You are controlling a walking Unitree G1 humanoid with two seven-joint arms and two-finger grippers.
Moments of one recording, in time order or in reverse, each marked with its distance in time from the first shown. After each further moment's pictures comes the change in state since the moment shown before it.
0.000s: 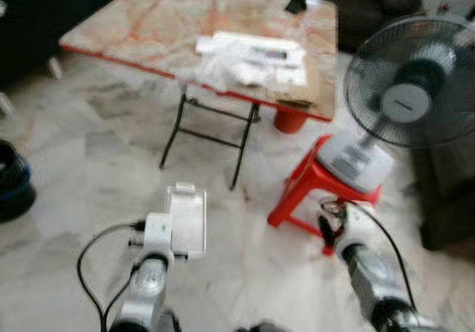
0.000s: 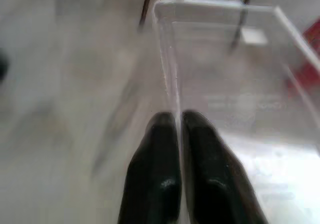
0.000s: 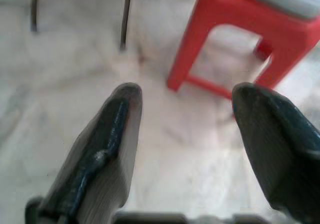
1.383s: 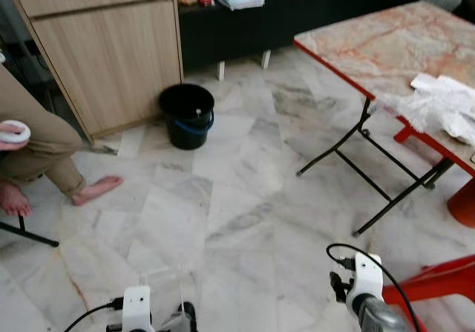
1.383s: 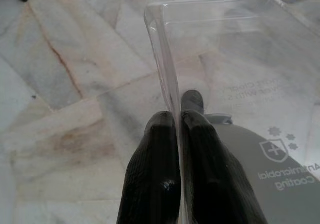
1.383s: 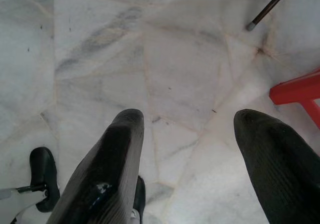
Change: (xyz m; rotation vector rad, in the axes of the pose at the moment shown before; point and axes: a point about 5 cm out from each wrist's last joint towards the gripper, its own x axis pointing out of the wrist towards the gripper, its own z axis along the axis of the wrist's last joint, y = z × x) left arm -0.046 0.016 -0.094 -0.103 0.336 0.091; right arm -0.030 -0.019 -0.072 0.044 0.261 -0.102
